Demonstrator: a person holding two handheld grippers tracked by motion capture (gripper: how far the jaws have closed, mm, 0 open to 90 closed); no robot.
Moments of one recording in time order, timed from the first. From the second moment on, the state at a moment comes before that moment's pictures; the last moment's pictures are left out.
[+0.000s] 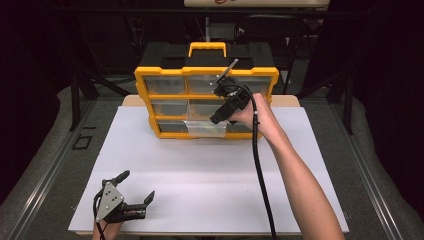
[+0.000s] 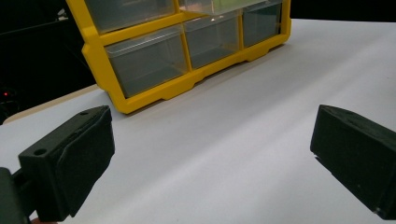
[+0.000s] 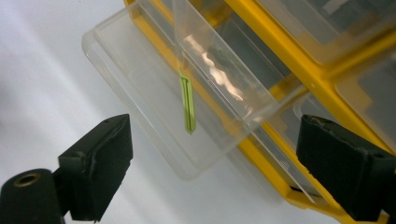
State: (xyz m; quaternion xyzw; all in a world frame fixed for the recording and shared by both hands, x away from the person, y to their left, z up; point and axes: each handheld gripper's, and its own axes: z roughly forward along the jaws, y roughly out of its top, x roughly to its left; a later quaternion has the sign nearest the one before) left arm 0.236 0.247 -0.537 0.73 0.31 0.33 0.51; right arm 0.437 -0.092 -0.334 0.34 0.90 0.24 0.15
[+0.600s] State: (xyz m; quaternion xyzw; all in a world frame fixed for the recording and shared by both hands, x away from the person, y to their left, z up) left arm 0.236 0.246 -0.537 0.73 0.31 0.33 0.51; right arm 0.422 -0.144 -0.361 0.37 0.88 0.24 0.16
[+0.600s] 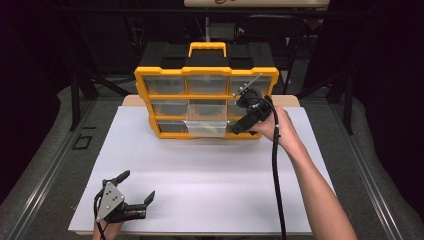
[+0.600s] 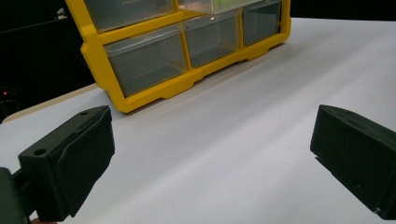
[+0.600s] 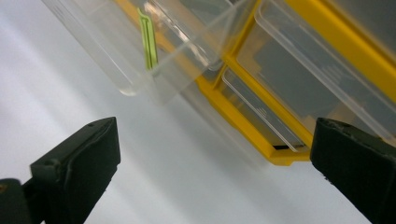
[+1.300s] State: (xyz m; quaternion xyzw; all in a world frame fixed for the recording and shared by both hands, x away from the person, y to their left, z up) left arm 0.236 0.246 -0.537 0.73 0.31 0.33 0.51; right arm 0.397 -0.173 -0.425 0.38 0.88 0.24 0.15
